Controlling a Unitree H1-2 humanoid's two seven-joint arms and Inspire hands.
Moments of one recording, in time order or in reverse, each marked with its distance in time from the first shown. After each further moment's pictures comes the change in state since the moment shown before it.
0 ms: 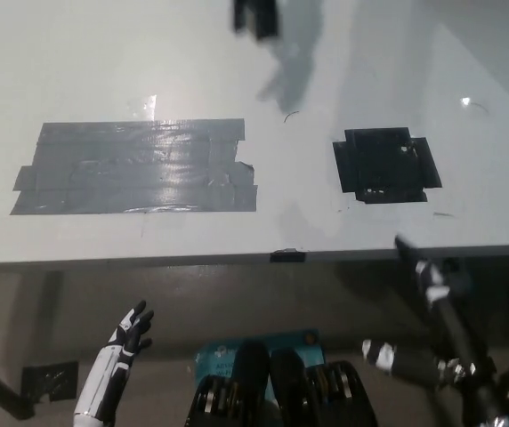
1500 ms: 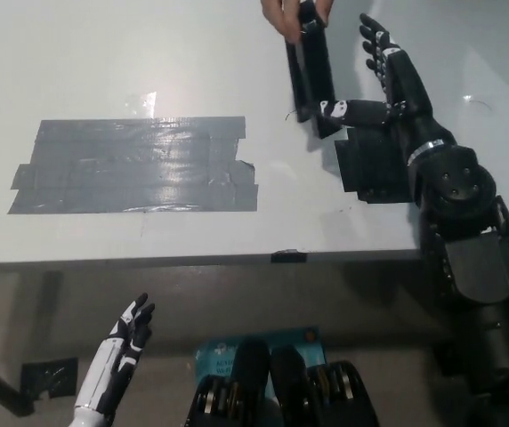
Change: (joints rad) left_arm -0.022 -0.001 0.007 -0.010 0.022 0.005 -0.005; right_arm -0.811 0.044 -0.152 0.785 0.099 0.132 -0.021
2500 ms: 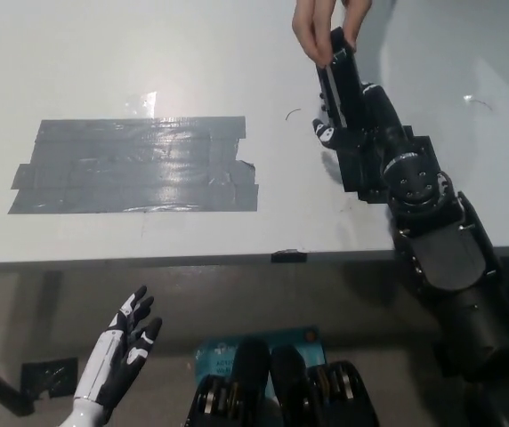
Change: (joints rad) left_arm -0.020 0.002 0.005 -0.017 0.008 0.037 -0.002; right_arm -0.067 -0.013 0.103 0.267 -0.118 0.057 -0.132
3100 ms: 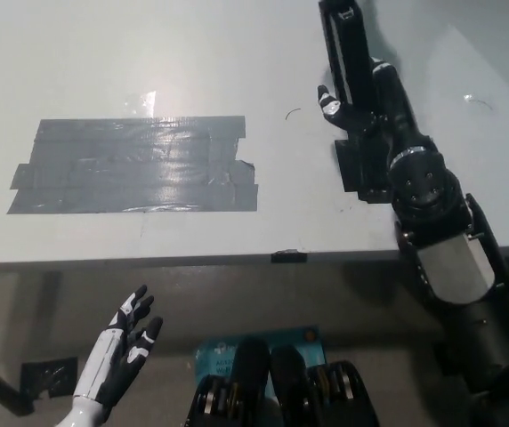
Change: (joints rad) left_arm -0.001 0.006 0.000 0.000 0.010 0.005 -0.007; right_arm 0.056 -0.020 0.045 -0.246 -0.030 0.037 -0.002
